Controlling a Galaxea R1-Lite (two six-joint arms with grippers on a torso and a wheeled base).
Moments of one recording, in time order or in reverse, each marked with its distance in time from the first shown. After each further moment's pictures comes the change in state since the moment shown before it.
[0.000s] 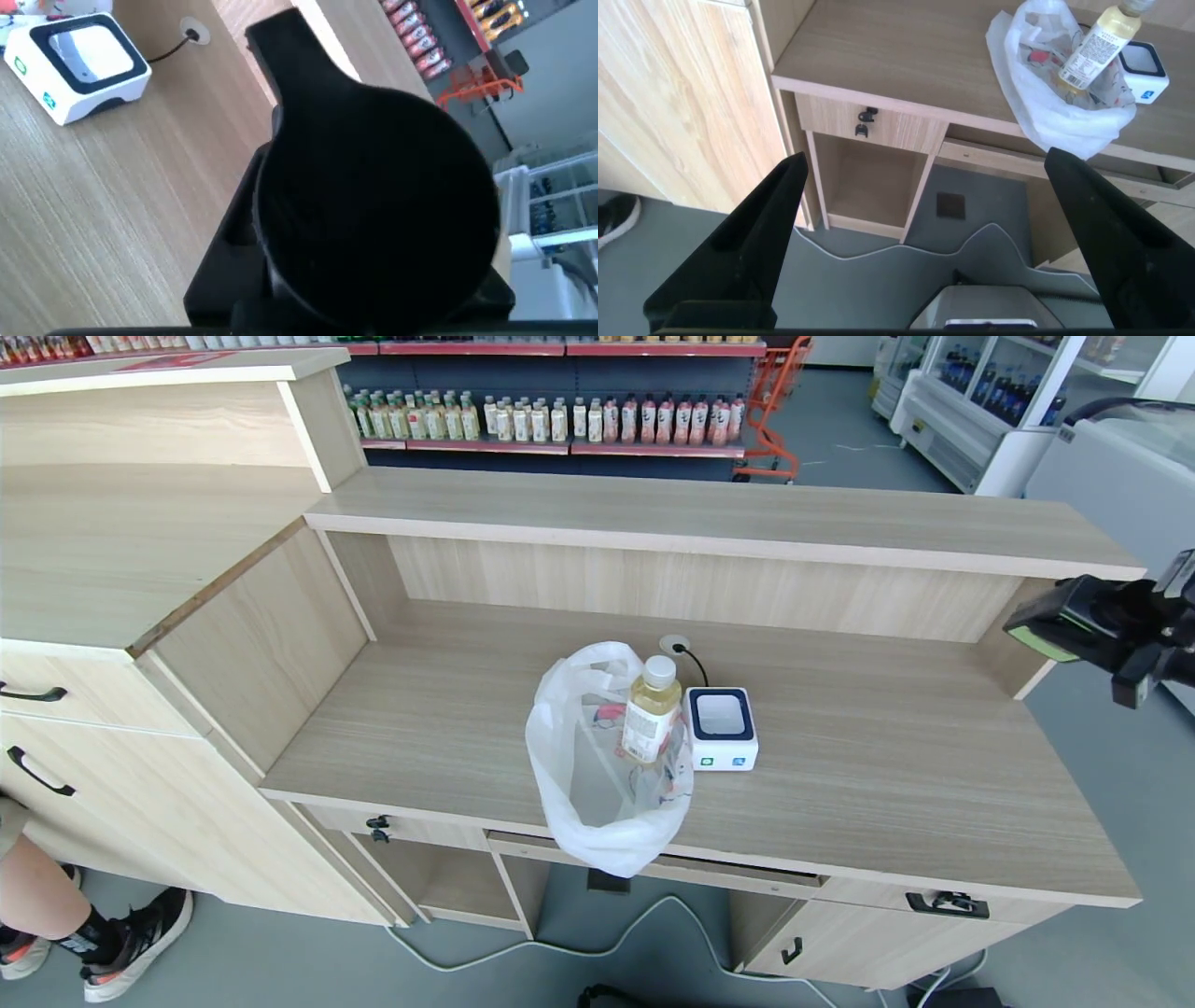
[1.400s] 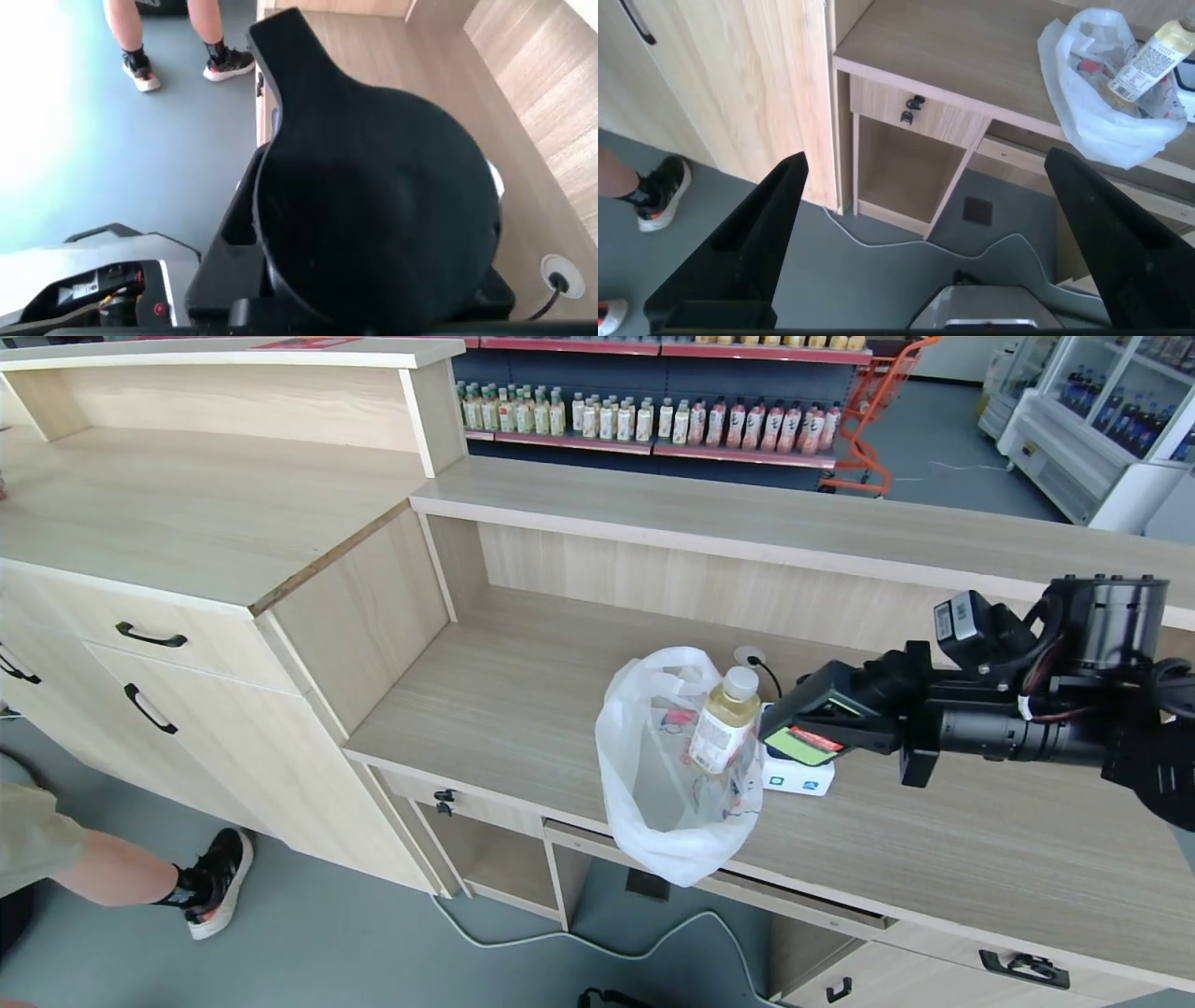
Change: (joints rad) left arm 0.000 0.000 0.000 0.000 0.000 0.000; right arm 0.519 0.126 0.023 0.102 0.139 0.315
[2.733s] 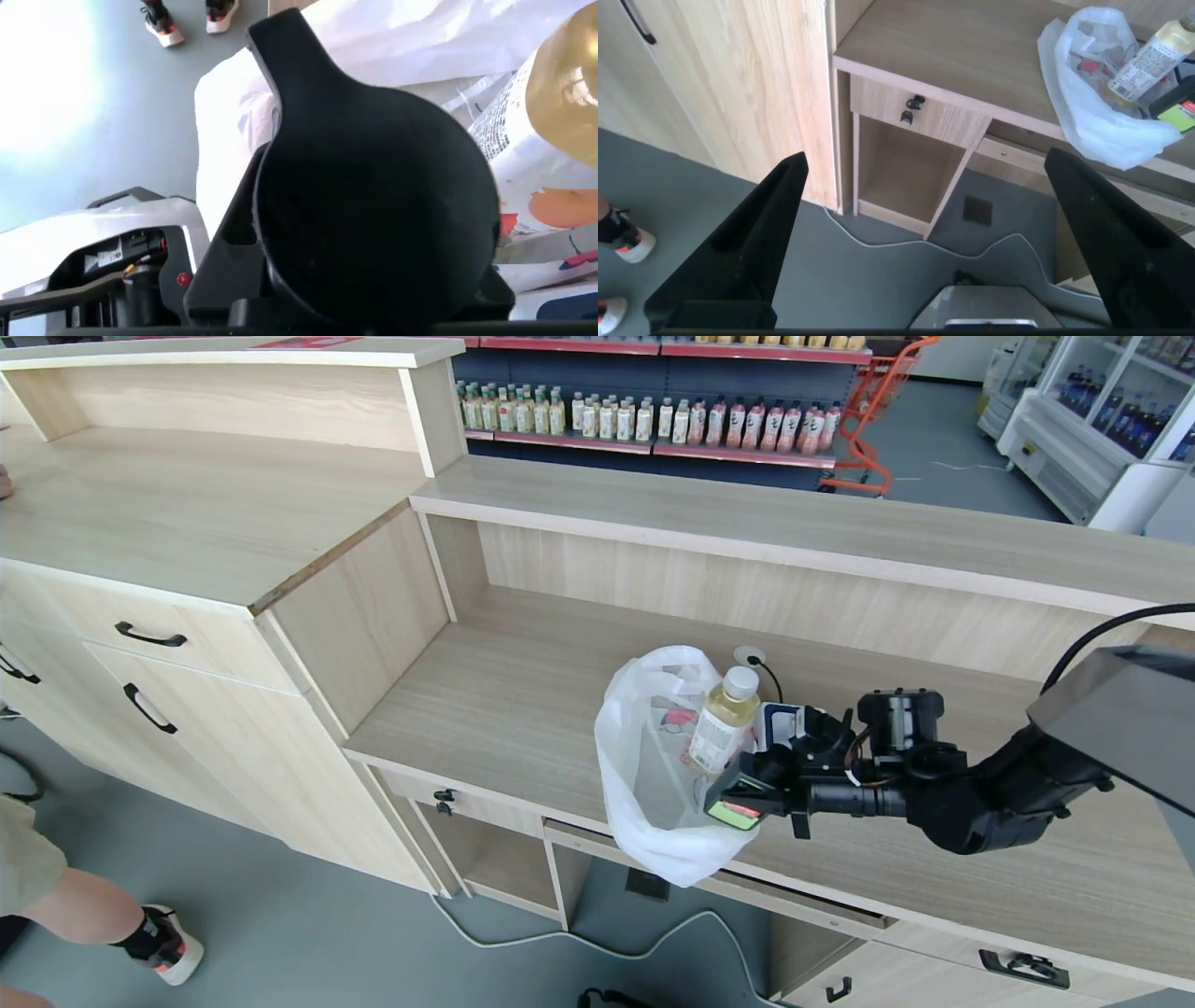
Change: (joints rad) left arm 0.000 0.000 0.000 0.000 0.000 0.000; right arm 0.021 0.524 -0.130 -0.198 -0.006 -0.023
